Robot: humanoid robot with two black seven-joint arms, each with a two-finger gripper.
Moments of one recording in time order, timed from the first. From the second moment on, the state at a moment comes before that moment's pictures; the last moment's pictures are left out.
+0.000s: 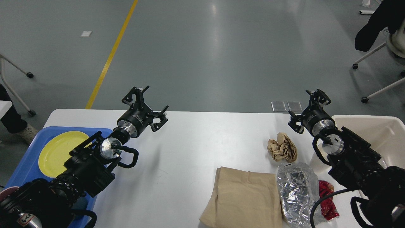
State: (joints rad) left arm -0.80 0.00 -0.82 -0.30 -0.10 -0.49 -0.11; right arm 0.84 -0.11 0.60 0.08 0.07 0.34 0.14
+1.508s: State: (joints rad) left arm -0.76 0.00 -0.83 -0.30 -0.10 -0.55 -0.28; right arm 0.84 -0.11 0.60 0.08 0.07 0.34 0.14
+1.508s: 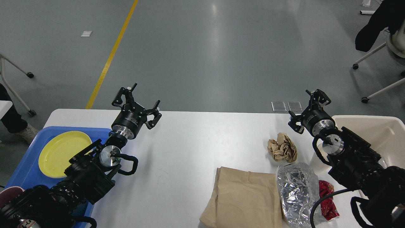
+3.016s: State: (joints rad) left arm -0.76 0.00 -0.83 -0.30 -0.10 -0.55 -0.28; right arm 0.90 -0.12 0.61 0.08 0.09 0.33 0.13
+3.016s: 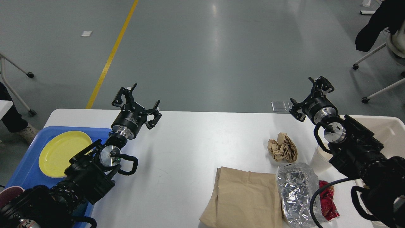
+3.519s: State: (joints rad) left arm -0.76 0.00 -0.83 -0.30 -0.10 -0.55 -0.28; right arm 0.89 -0.12 0.60 0.07 0.08 0.32 0.13
